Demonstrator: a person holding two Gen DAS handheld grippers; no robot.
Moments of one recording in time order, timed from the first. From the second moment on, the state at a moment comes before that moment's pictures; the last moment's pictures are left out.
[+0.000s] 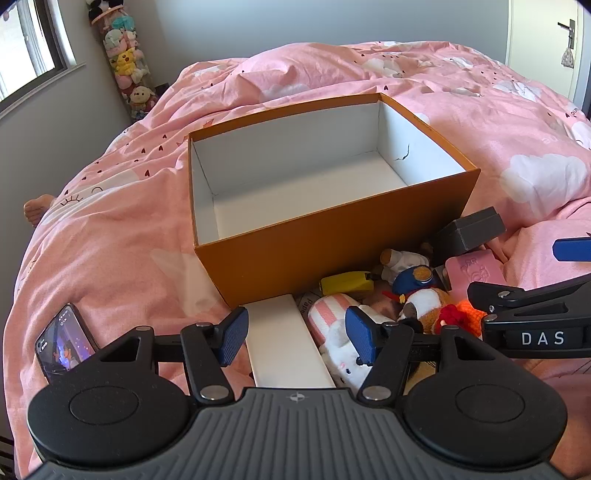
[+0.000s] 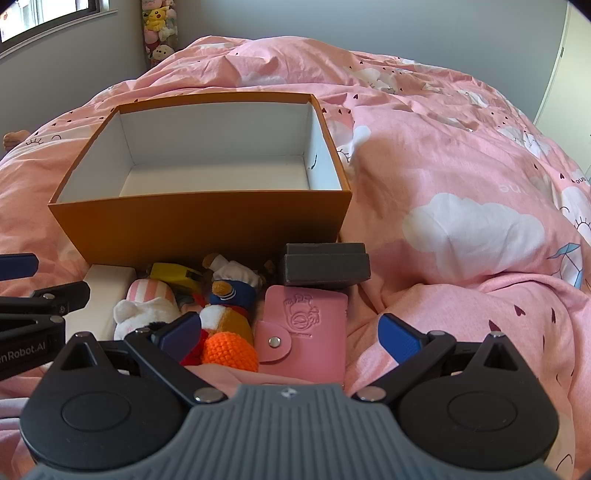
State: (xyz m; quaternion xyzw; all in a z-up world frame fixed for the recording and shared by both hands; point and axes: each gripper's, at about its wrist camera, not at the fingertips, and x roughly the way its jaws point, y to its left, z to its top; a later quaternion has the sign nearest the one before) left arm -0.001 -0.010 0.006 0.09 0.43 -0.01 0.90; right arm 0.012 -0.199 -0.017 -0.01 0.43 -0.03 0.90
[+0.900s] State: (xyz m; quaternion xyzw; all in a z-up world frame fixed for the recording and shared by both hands) left arm 0.026 0.045 0.022 0.02 0.47 -0.04 0.88; right arm 0.037 -0.190 -0.008 0.02 0.44 0.08 0.89
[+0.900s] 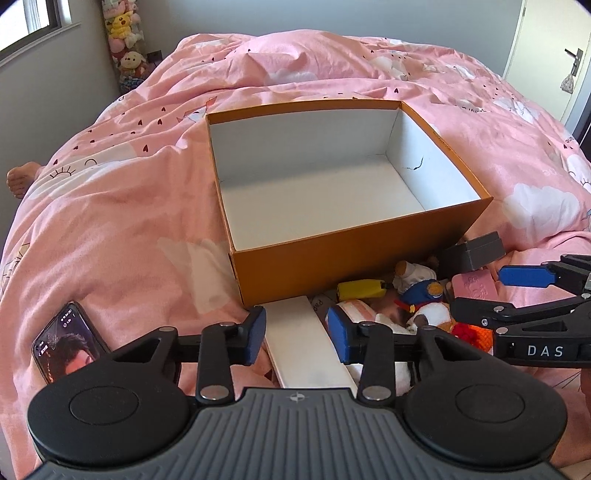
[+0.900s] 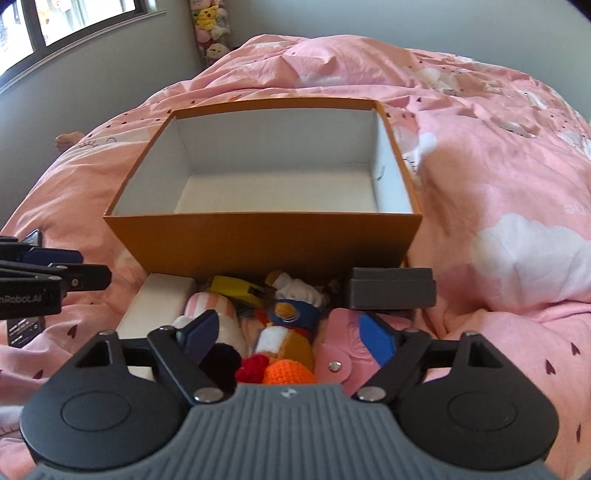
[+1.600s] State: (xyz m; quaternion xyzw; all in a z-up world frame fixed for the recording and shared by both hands) left arm 0.076 0.089 -0.067 -0.15 0.64 -0.04 0.75; right arm 0.105 -0.144 -0.040 -0.02 0.53 0.21 0.82
